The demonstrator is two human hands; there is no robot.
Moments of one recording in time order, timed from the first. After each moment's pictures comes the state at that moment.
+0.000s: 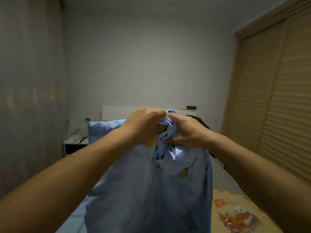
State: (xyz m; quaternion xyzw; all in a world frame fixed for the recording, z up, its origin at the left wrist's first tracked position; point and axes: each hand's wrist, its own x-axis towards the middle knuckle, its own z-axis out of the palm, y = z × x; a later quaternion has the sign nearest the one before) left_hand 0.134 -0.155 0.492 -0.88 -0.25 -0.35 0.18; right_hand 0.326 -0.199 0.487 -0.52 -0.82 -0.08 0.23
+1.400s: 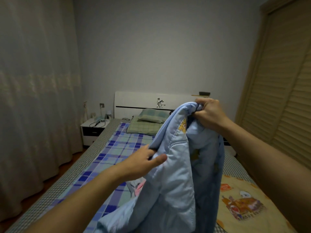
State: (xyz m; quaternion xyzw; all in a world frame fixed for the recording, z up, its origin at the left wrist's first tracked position) left_hand 0.129 -0.225 0.349 -0.85 -0.41 -0.22 -0.26; right_hand 0.409 -0.188 0.455 -0.53 -0.72 -0.07 0.44
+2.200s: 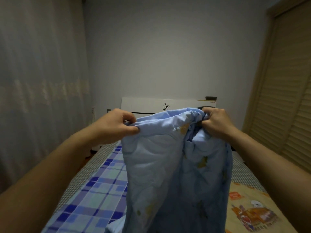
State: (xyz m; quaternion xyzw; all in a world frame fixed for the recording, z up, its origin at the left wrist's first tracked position) left_hand 0.060 -0.226 0.475 -0.83 -0.47 -0.29 -0.12; right_hand 0.418 -0.183 0.450 -0.58 -0.71 -0.05 0.39
